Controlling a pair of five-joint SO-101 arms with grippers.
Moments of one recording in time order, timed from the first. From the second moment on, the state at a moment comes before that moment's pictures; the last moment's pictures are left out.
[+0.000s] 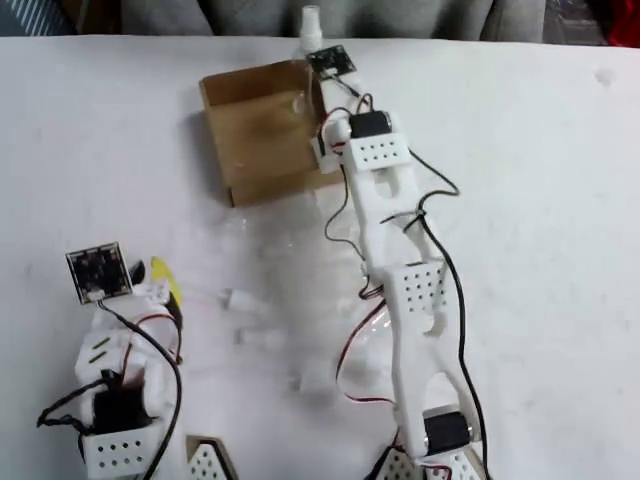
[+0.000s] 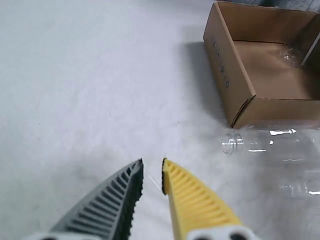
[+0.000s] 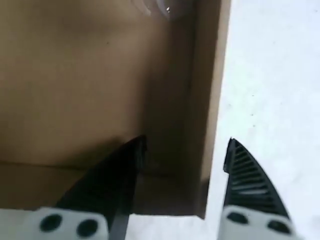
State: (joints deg) left arm -14.6 -104.0 97.1 48.4 9.1; right arm -16.4 60.3 -62.2 71.4 10.2
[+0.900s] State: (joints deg) left arm -14.6 -104.0 97.1 48.4 9.1; right arm -14.0 60.9 -62.3 76.7 22.3
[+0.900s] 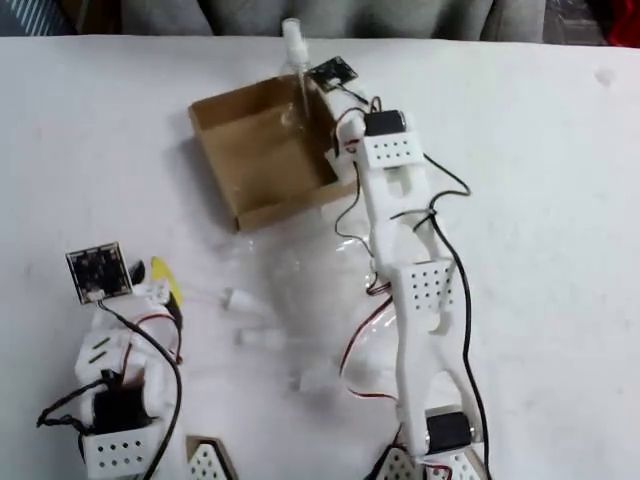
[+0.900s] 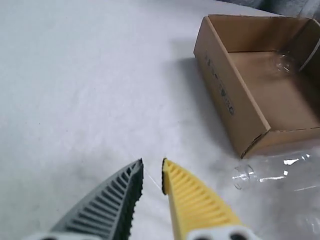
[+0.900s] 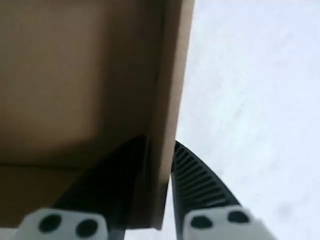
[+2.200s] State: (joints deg) left arm -14.6 -104.0 97.1 48.4 9.1; right arm -0.5 56.0 -59.2 97.2 9.2
